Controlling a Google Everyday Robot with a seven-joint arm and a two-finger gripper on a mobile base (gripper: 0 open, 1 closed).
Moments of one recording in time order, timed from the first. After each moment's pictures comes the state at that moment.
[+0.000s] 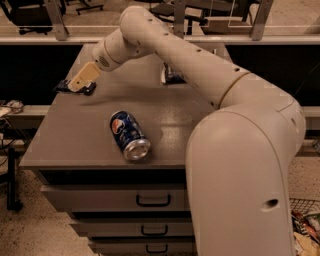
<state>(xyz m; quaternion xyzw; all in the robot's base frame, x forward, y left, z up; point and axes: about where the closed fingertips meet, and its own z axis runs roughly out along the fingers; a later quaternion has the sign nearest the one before) 0.751 0.223 0.875 -0.55 0.69 0.24 0.41</state>
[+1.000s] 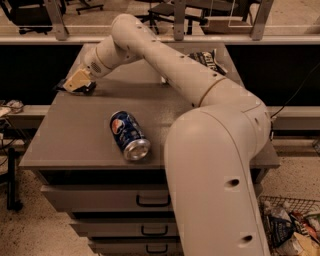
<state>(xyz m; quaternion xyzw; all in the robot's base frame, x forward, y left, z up) 0.754 0.262 0.844 -0.57 0.67 0.28 0.38</state>
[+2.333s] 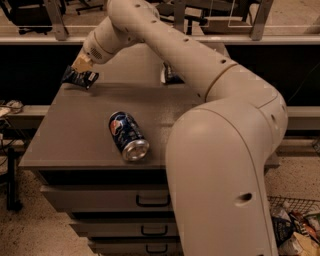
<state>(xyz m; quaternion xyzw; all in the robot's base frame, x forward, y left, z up) 0.745 0.242 0.891 -0.59 0.68 0.22 0.38</state>
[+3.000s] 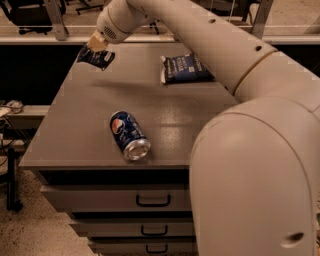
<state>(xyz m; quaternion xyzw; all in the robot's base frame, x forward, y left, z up) 0.752 0.181 0.954 -0.57 0.69 0.15 0.43</state>
